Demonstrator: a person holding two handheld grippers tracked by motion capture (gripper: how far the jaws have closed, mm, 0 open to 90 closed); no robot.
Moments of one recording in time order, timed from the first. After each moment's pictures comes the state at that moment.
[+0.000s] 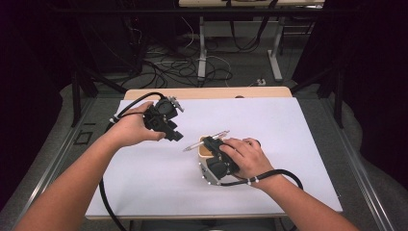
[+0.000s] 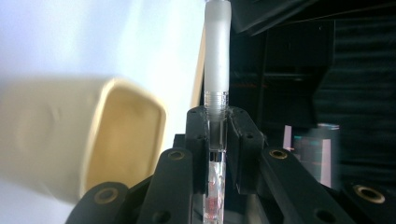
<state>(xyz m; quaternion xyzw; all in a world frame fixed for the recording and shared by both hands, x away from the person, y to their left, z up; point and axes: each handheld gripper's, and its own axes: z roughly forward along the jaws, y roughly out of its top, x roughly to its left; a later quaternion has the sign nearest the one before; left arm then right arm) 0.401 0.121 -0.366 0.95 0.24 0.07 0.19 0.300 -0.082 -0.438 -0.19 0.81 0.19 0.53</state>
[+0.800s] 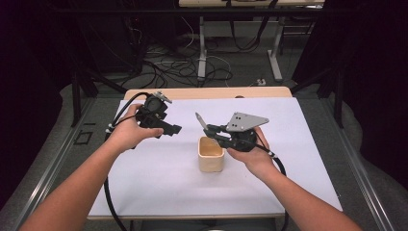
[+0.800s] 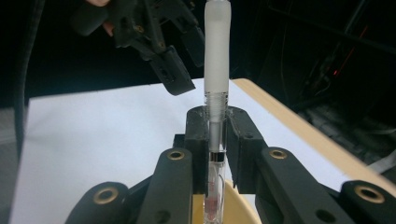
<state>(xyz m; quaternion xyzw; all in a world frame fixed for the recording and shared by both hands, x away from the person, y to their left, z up) 0.410 0.144 -0.380 0.88 0.35 0.11 0.29 0.351 -0.127 -0.416 0.17 0.79 0.56 0.20</state>
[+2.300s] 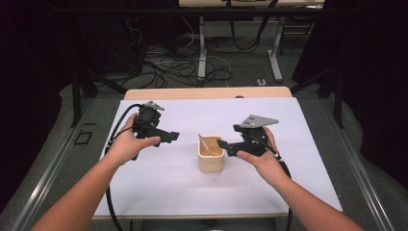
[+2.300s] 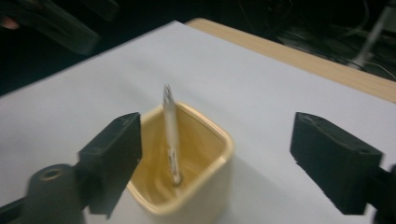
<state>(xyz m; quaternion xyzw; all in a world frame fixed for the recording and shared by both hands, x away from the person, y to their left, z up) 0.398 0.163 -0.414 0.85 0.40 0.10 0.33 0.357 -0.162 -0.446 0.35 0.78 0.49 0.17</state>
